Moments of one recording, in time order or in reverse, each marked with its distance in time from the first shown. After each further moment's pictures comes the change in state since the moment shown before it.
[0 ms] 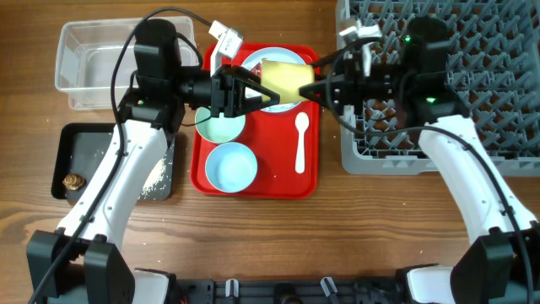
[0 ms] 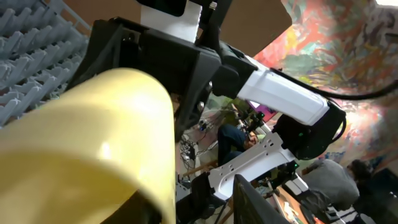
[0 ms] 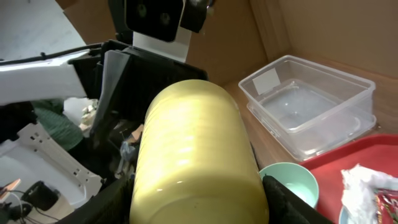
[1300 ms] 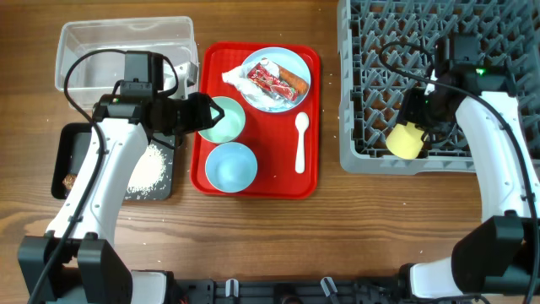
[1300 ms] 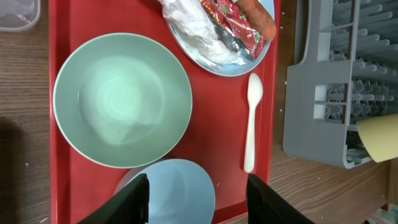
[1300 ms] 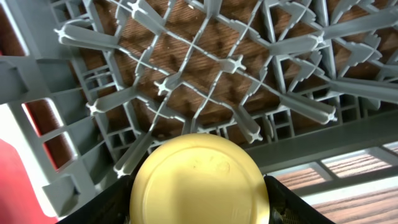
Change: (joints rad) left arm 0.126 -0.001 0.011 -0.835 -1.018 0.271; right arm -0.177 0.091 0.228 -1.118 1.387 0.163
